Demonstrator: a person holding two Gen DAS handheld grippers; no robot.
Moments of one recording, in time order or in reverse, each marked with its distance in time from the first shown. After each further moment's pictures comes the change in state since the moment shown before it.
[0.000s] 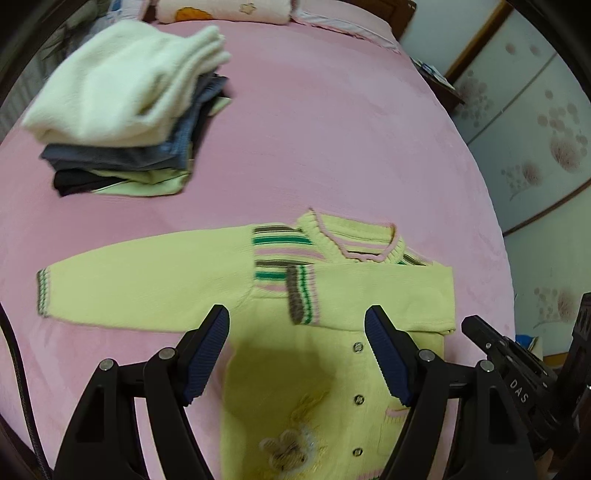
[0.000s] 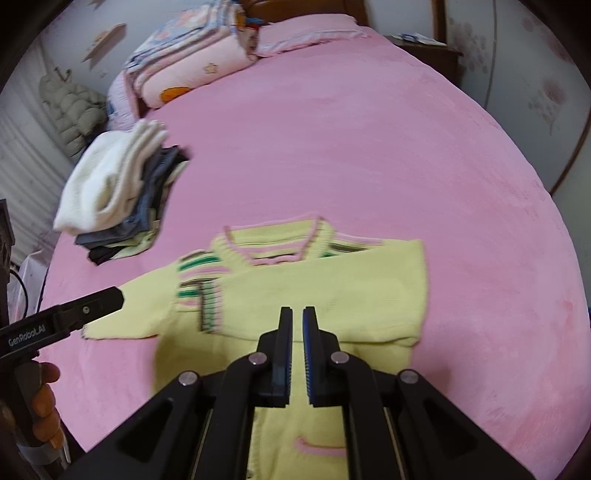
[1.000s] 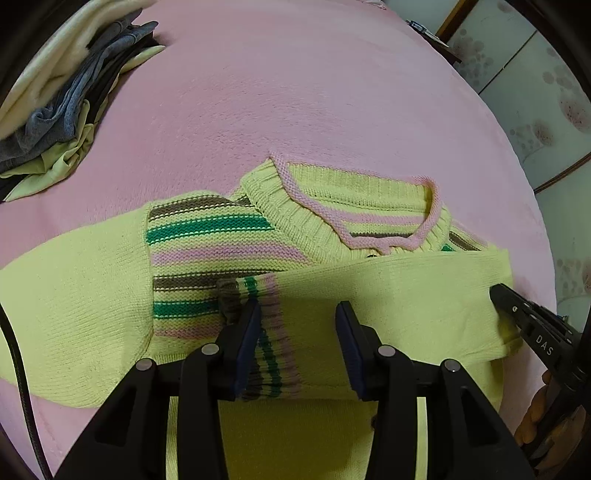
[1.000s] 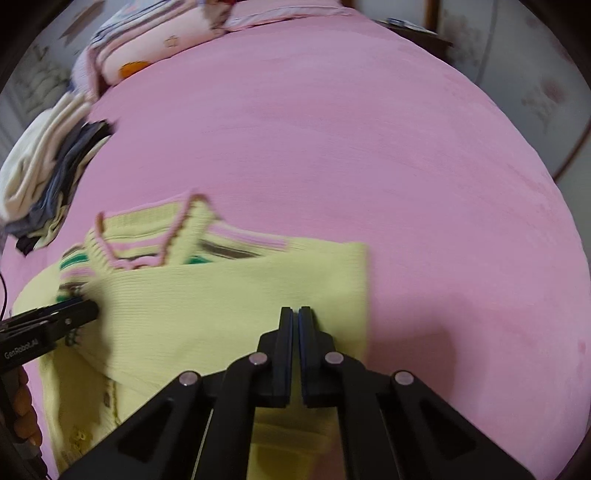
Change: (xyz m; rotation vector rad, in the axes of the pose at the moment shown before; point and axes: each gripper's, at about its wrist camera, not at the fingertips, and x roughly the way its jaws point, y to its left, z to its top) left arm 0.162 -0.024 -0.001 0.102 0.089 0.005; right arm 0.110 -0.115 0.003 0.022 0.064 -0.151
